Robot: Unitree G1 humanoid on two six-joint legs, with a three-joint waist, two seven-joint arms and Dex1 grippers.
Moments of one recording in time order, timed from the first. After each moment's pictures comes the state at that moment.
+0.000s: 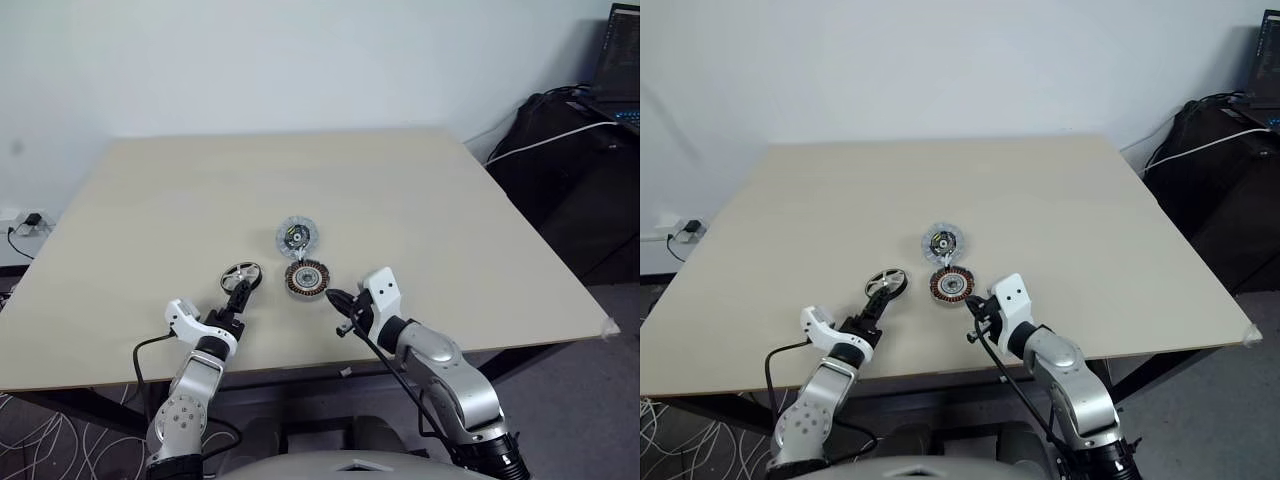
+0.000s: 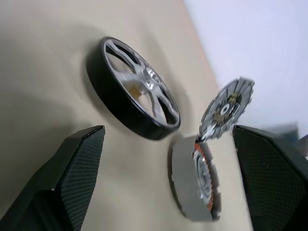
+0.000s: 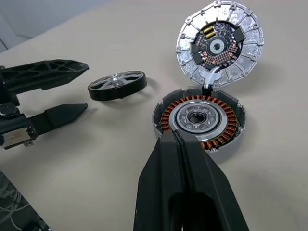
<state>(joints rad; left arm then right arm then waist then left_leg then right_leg) 0.16 -0.07 0.22 -0.06 -1.00 0.41 -0.08 0.06 -0.19 0.22 -0.33 0.21 0.53 0.45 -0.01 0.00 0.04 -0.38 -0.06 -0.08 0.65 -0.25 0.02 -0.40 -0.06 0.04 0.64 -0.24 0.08</state>
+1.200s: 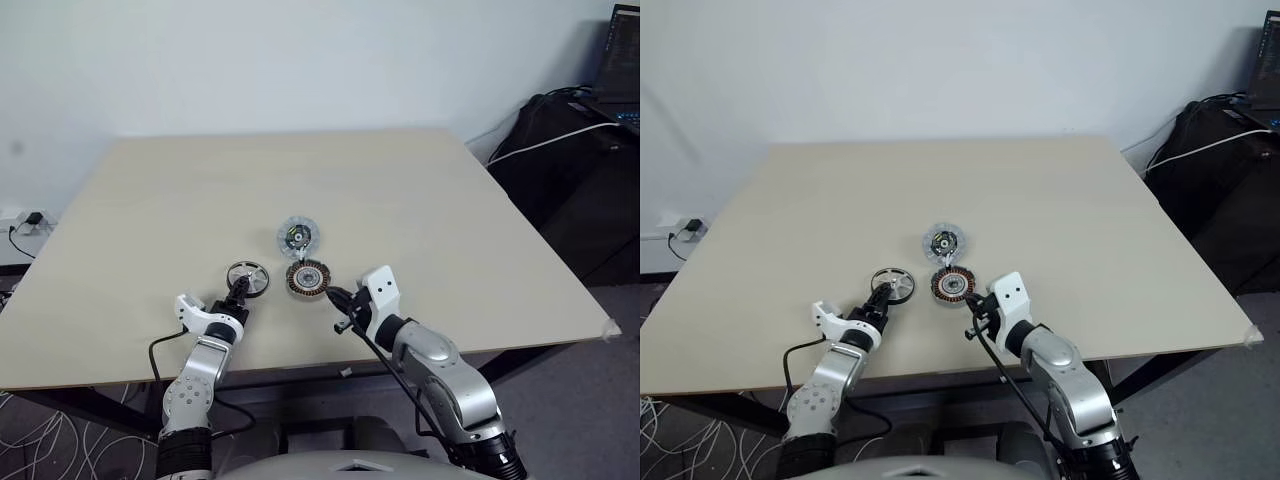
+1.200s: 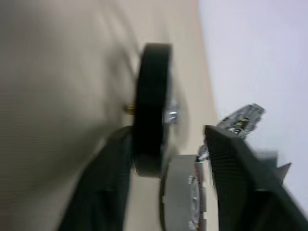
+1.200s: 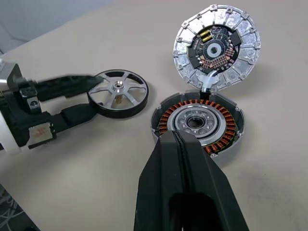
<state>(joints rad) 0.04 -0.08 0.24 0.11 -1.15 0.38 0.01 0.06 -0.18 0.23 -0.33 0.22 0.53 0.41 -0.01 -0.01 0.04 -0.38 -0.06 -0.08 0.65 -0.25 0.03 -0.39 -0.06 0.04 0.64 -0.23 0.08</state>
